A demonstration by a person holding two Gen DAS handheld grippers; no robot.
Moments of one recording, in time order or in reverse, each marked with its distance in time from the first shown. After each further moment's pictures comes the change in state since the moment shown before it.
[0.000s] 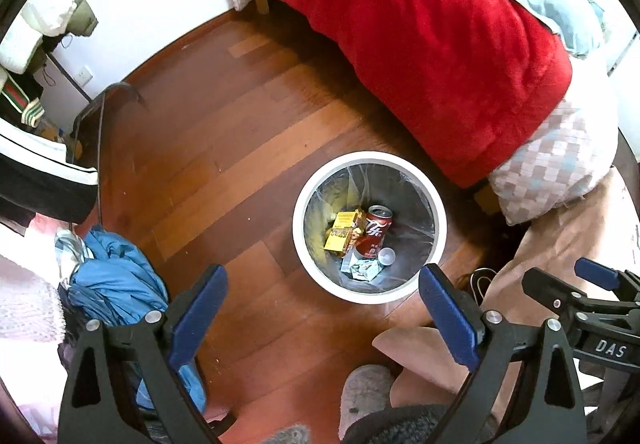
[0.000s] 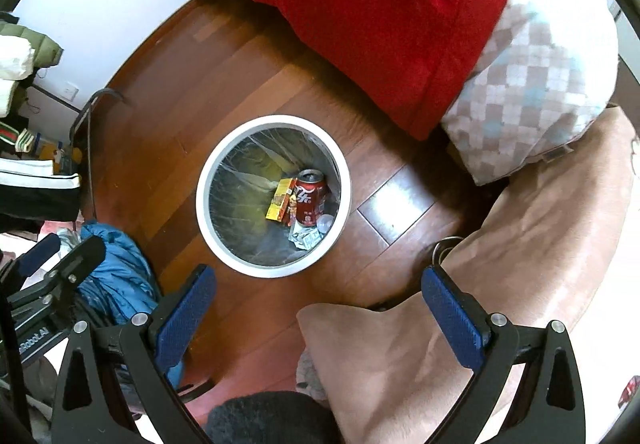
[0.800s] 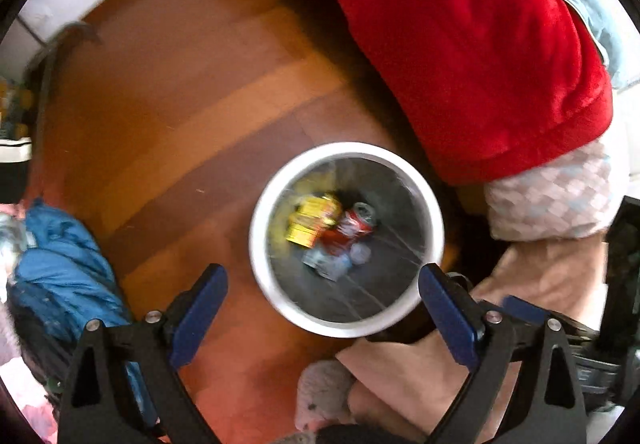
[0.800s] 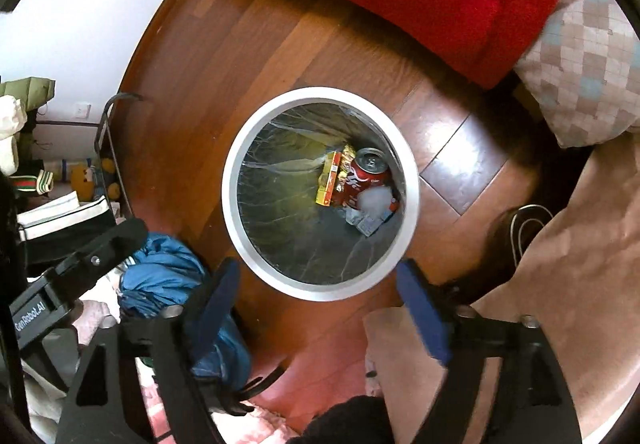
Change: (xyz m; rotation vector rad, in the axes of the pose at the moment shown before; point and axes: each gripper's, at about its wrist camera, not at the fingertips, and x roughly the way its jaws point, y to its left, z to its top) left arm 0.104 0.020 0.061 -0.115 0.207 -0.135; right arm 0.121 -0.005 0.059 0.153 0.237 0.217
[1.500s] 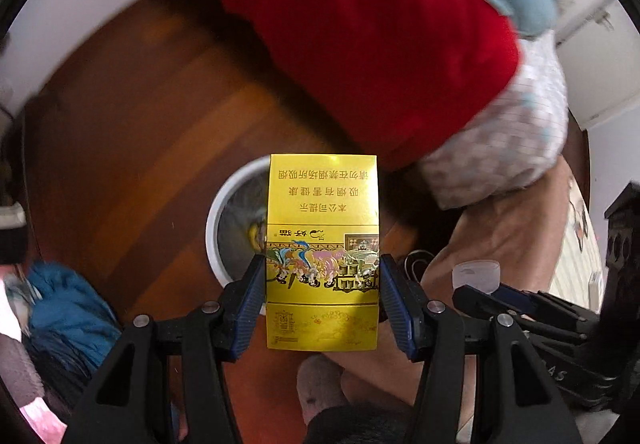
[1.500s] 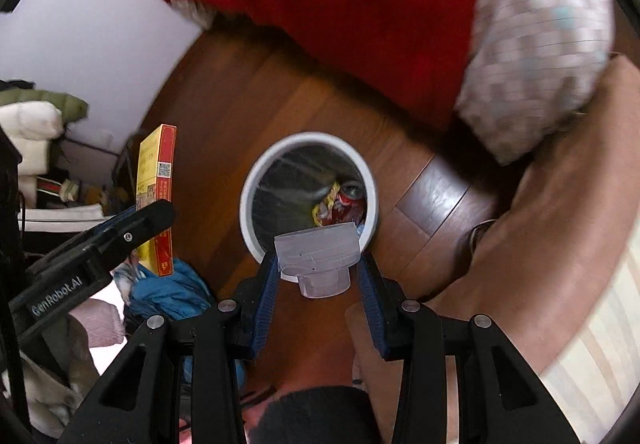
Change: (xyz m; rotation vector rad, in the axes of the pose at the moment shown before) left arm -0.047 -0.061 -0.010 0.200 0.010 -0.121; right arm -0.116 -0.002 -0.078 -0.021 -0.207 -0.007
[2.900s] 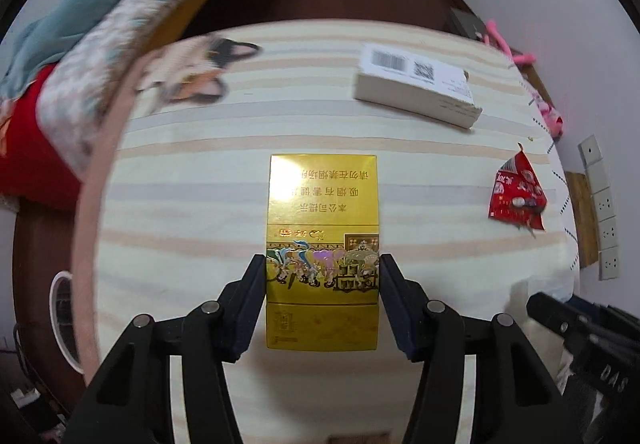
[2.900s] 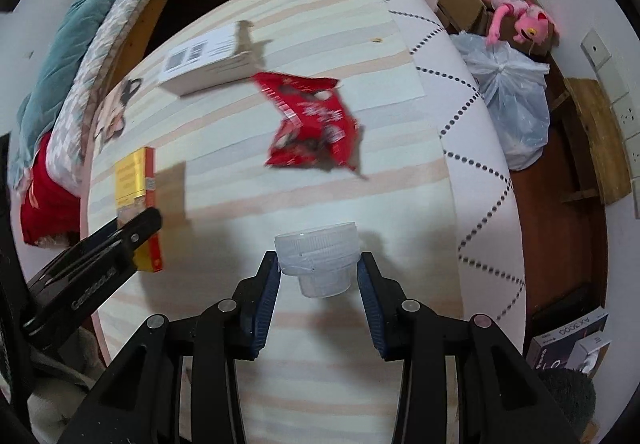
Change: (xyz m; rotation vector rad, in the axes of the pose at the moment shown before) left arm 0.084 -0.526 -0.266 0.788 -0.065 0.026; right arm -0.235 -0.506 -0.336 0.809 -0.308 -0.224
